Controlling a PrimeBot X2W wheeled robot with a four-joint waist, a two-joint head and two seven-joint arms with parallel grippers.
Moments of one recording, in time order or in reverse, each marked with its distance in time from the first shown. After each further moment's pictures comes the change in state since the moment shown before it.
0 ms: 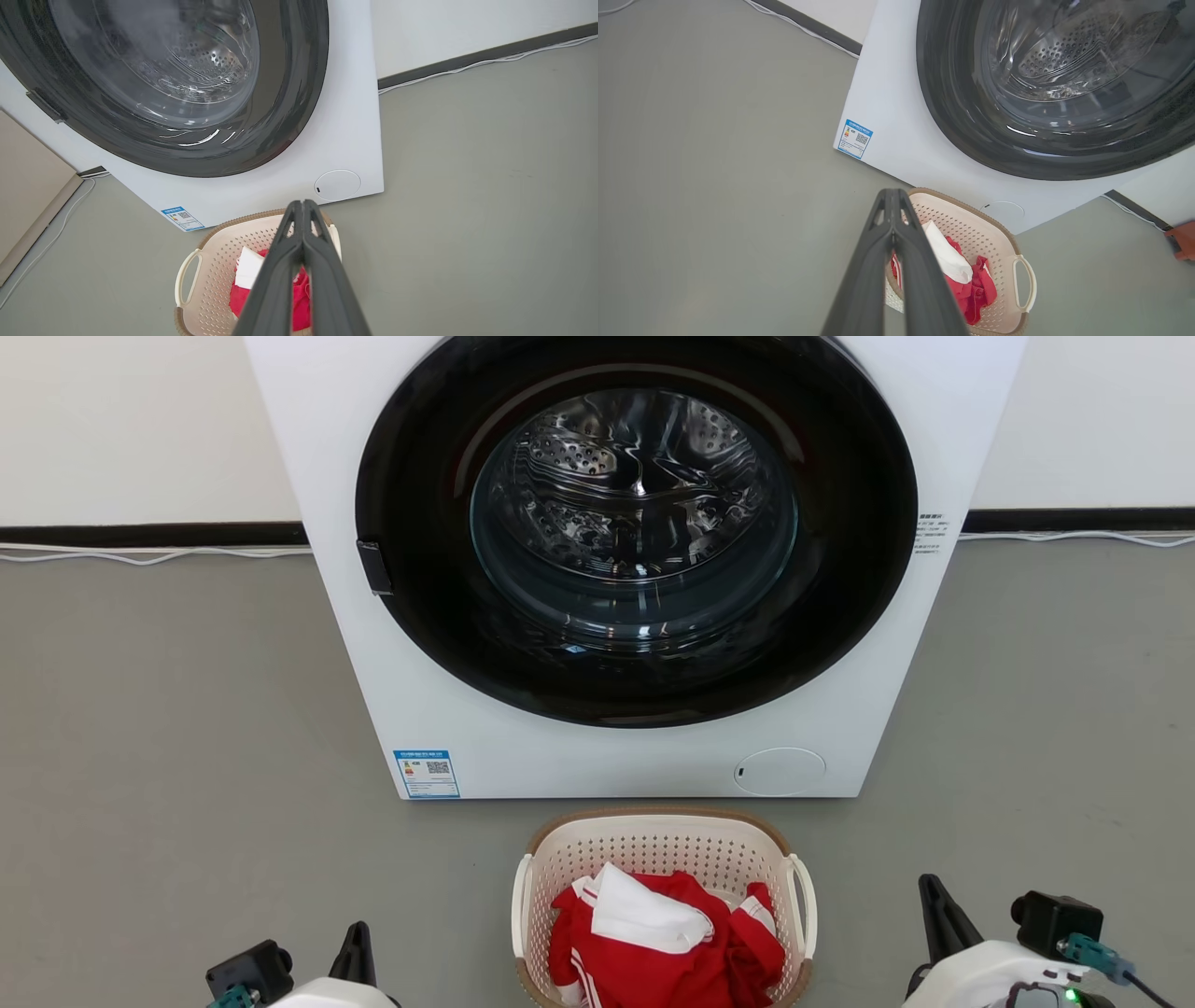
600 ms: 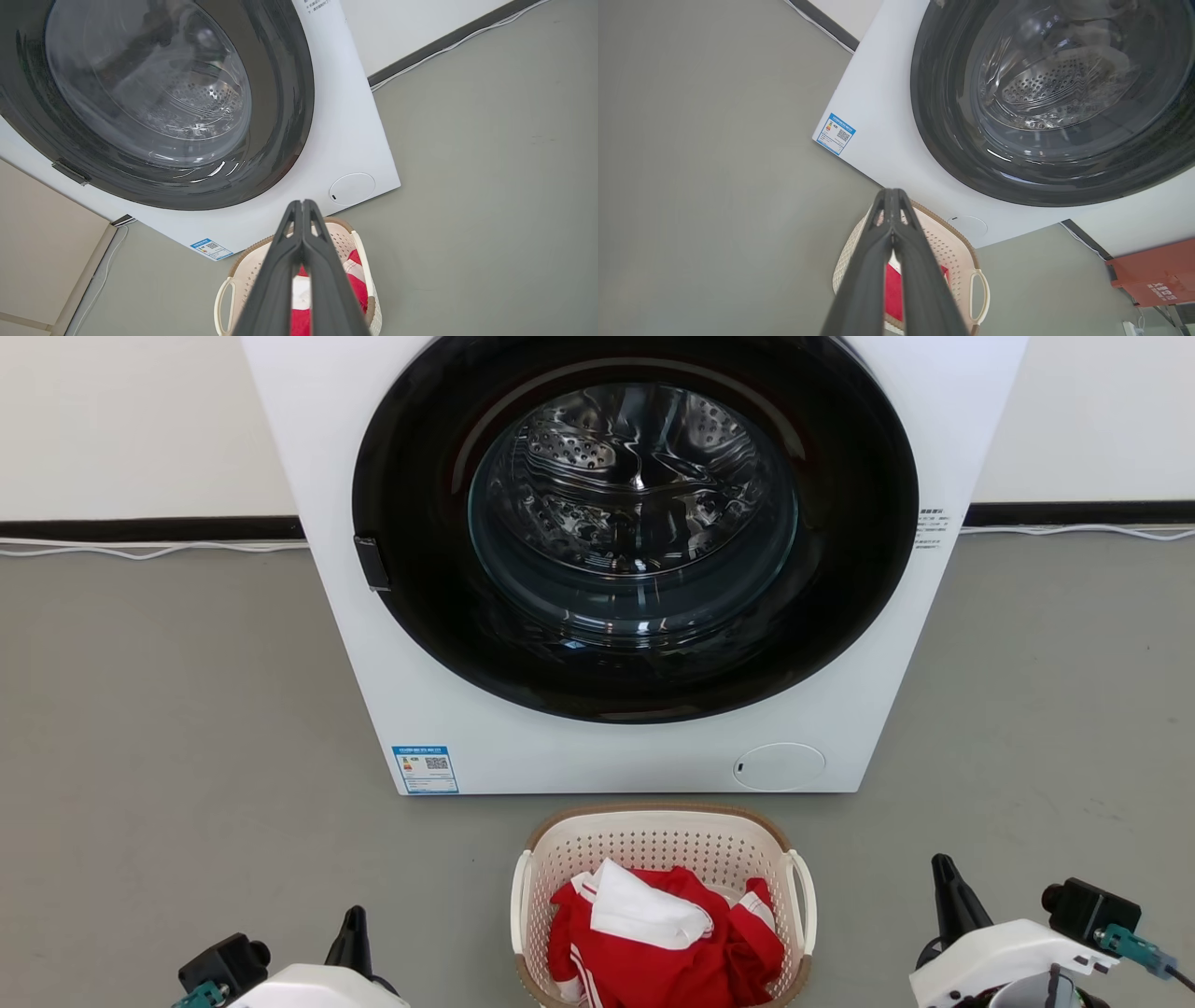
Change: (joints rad) left arm 0.000 0.001 0.020 -0.052 -0.160 -0.021 0.050; right arm 0.003 0.004 -0.019 -0.069 0.196 0.000 0.048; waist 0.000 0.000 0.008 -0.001
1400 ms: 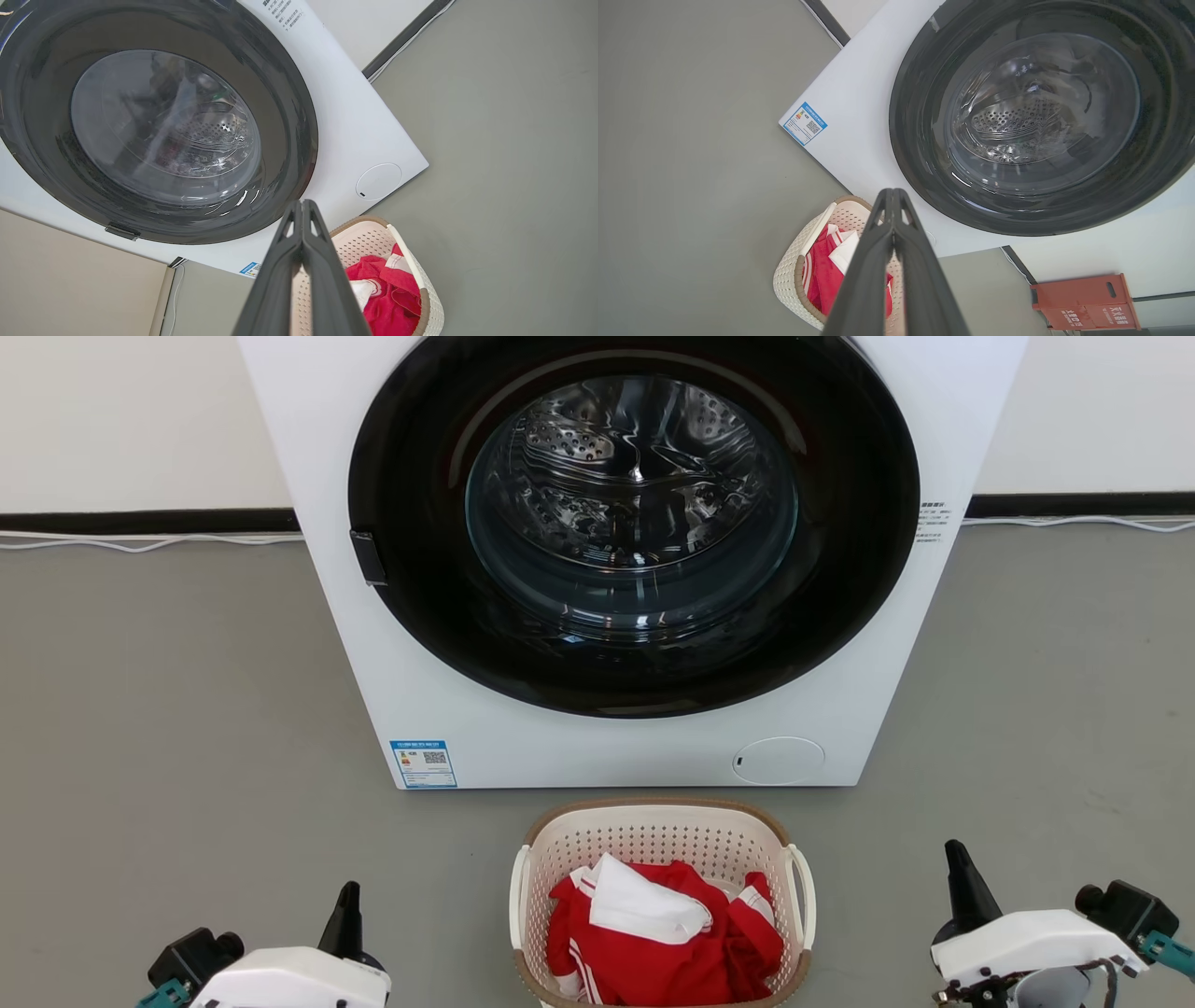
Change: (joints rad) left arm 0.000 0.002 0.030 -0.076 -0.232 -0.041 0.068; right arm 0.022 0.006 -0.029 -0.097 0.273 0.000 0.066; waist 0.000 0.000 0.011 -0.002
